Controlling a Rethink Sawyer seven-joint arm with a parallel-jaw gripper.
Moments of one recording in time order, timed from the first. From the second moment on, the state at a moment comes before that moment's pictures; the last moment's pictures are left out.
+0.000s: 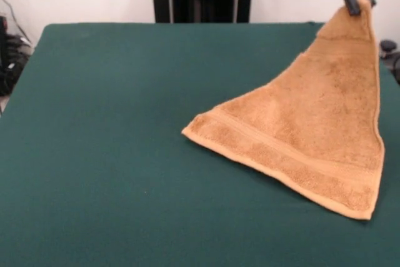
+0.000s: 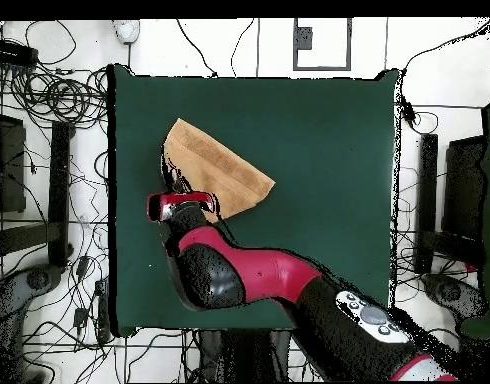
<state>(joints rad) -0.63 -0.76 0.77 2.25 -0.05 -0.36 1.72</state>
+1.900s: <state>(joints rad) -0.72 -0.45 0.65 2.17 -0.35 -0.51 1.72</state>
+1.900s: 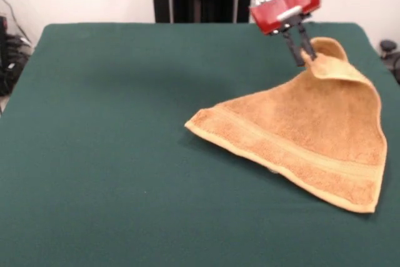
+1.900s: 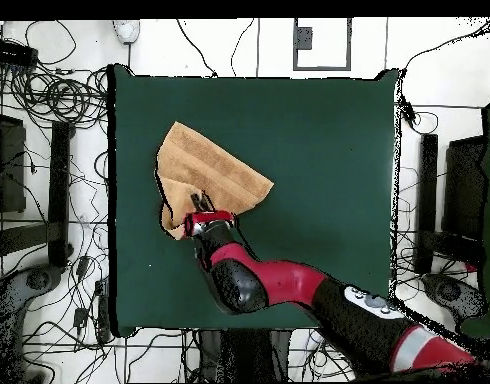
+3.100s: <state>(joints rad) -1.30 0.00 0.93 2.00 -0.64 0.05 1.72</state>
